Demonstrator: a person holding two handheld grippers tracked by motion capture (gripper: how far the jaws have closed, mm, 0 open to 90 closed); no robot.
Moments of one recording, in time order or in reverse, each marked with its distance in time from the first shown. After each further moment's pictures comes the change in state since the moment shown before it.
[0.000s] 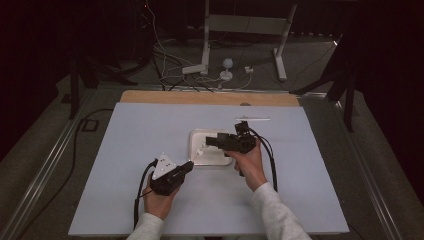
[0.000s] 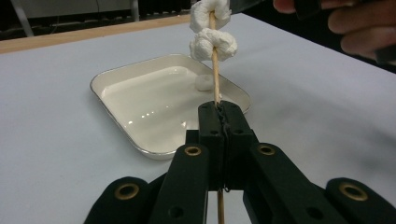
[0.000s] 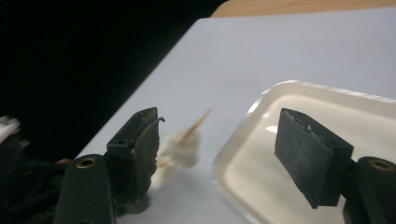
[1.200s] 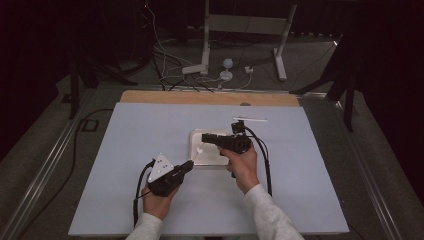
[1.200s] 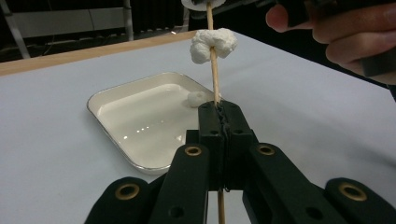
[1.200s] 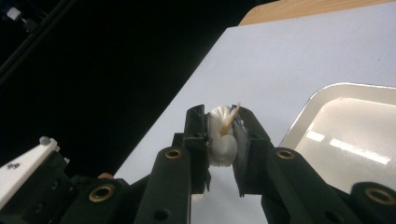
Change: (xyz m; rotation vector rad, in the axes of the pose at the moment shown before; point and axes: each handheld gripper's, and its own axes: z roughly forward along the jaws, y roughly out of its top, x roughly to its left) left arm -0.002 0.004 -0.009 -0.064 -0.027 0.020; right arm 0.016 0.003 0.004 -0.054 0.085 0.096
